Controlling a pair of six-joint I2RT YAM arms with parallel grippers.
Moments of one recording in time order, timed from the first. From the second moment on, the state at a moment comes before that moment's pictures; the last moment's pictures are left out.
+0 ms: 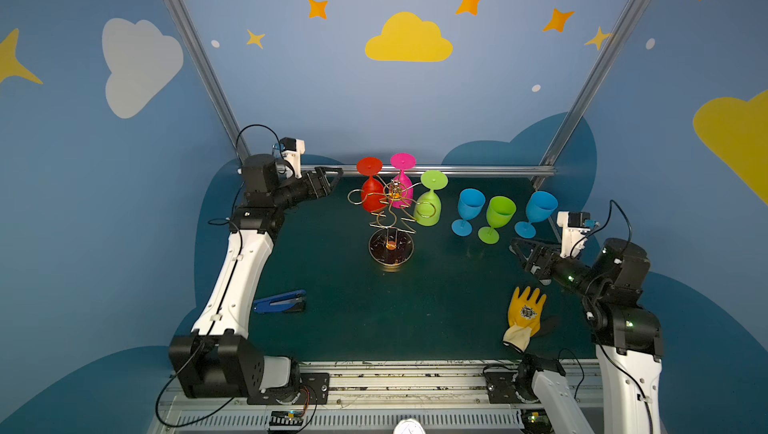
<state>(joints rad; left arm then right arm) 0.02 1.42 1.41 -0.29 0.71 -0.49 -0.13 0.68 1.04 -0.77 -0.62 0.20</state>
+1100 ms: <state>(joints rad) -0.07 1.85 1.73 -0.33 0.78 -0.59 -0.04 0.63 1.04 -0.78 -0.70 0.18</state>
